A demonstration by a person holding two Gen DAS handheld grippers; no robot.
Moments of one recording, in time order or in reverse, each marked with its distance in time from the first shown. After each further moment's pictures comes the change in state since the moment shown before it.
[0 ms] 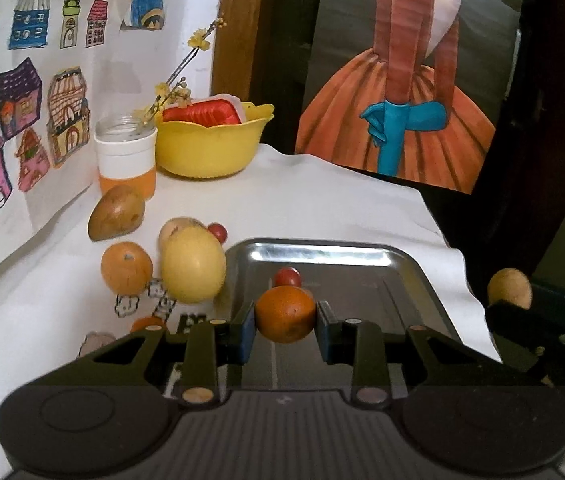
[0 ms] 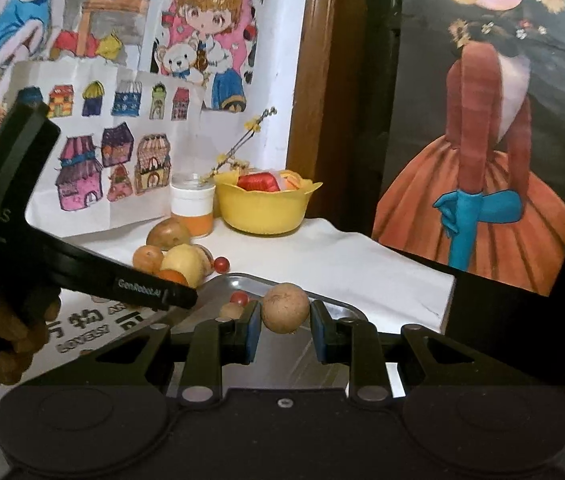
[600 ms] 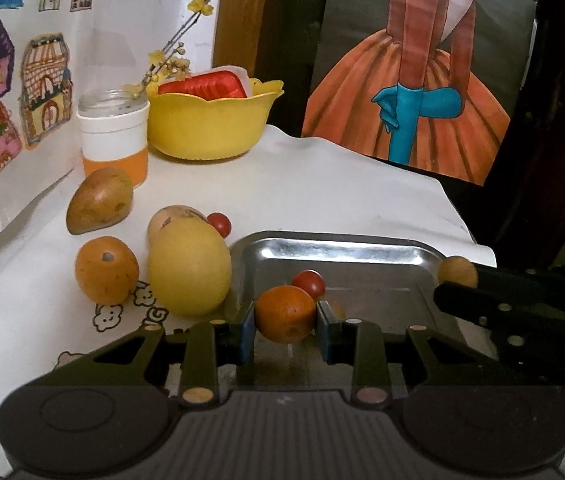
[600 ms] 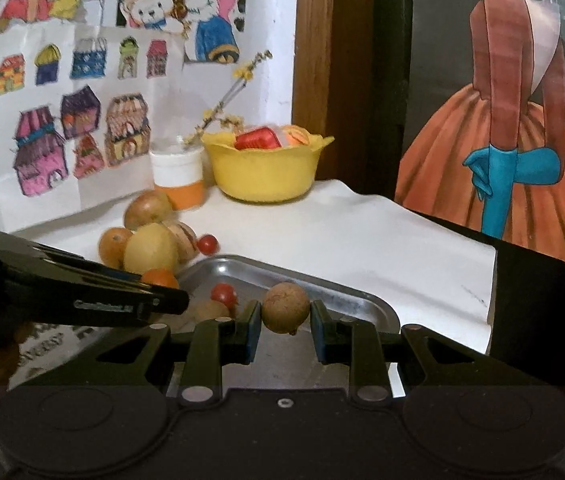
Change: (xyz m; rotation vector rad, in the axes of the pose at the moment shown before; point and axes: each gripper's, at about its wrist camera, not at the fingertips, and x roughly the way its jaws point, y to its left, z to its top) left arm 0.050 0.013 0.003 -0.006 0.043 -0.010; right arm 0.093 -0.018 -0.002 0.046 0.118 0.042
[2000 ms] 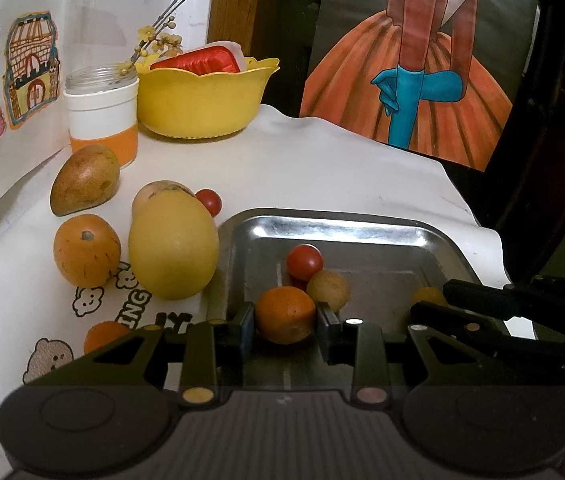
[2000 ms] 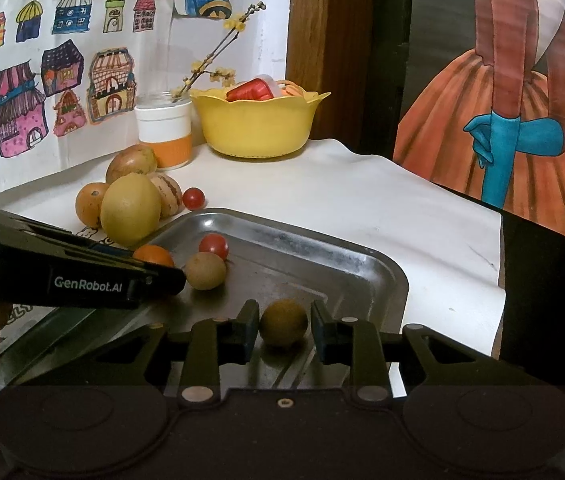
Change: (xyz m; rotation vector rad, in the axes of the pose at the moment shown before) left arm 0.016 -0.003 -0.006 -0.001 0.045 -0.004; right arm 0.022 0.002 -0.016 -0.002 0.079 -0.013
